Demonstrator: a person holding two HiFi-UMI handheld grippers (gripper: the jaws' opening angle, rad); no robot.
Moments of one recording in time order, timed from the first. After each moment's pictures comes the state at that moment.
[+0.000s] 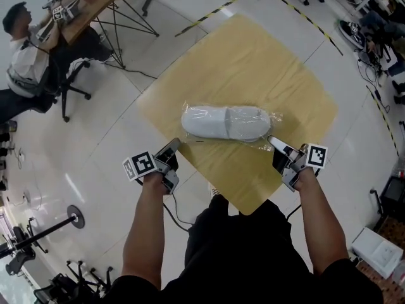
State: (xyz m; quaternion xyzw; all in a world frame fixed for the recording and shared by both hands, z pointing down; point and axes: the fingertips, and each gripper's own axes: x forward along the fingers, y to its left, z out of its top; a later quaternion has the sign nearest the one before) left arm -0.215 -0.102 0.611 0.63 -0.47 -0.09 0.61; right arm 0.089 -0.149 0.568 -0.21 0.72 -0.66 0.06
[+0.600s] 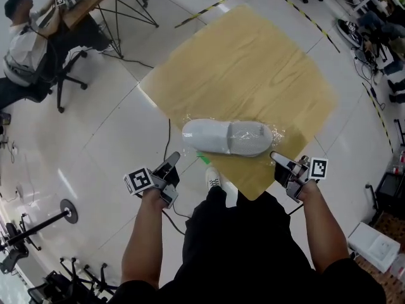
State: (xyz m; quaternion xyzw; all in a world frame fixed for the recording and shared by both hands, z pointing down) left arm -0.221 0.011 0.624 0.60 -0.42 -0.18 0.66; right arm 0.087 -0.039 0.573 -0.14 0.72 -0.67 0.06
